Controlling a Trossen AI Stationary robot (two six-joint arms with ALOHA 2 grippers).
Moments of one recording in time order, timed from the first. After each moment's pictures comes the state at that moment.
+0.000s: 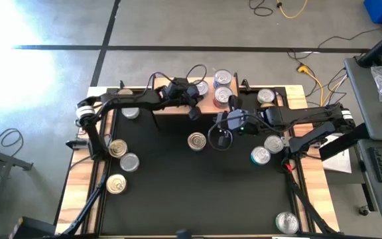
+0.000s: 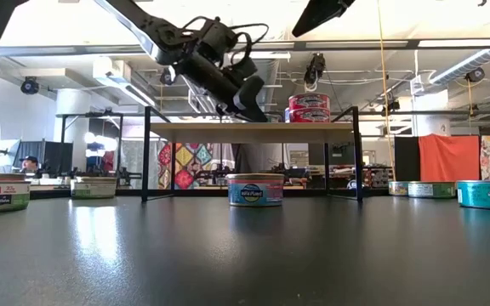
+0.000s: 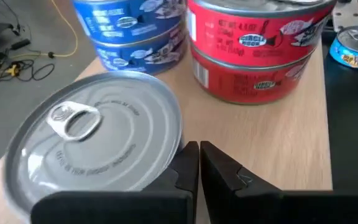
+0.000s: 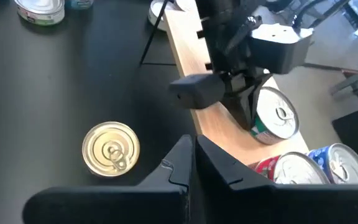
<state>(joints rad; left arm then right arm) 0.43 1.81 1.26 0.06 -0.01 0.14 0.07 1.41 1.38 -0.71 0.47 -0.08</state>
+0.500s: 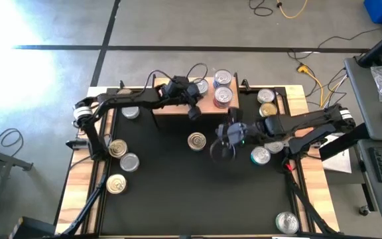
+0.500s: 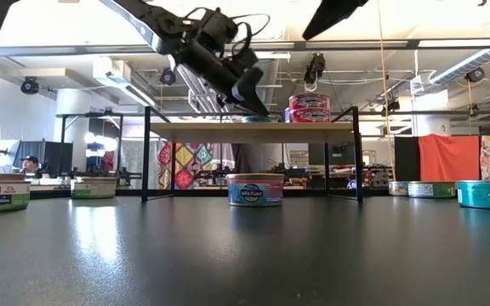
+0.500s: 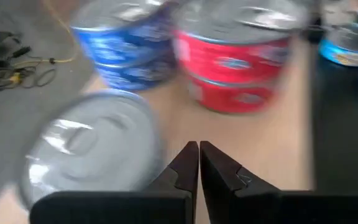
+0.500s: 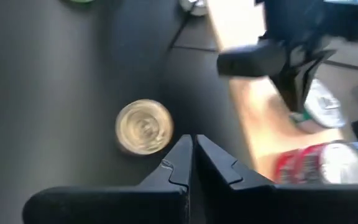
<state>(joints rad) 0.40 1.77 1.29 -0.03 -0.02 0.17 0.18 1.41 1.32 -0.76 0.47 -0.01</state>
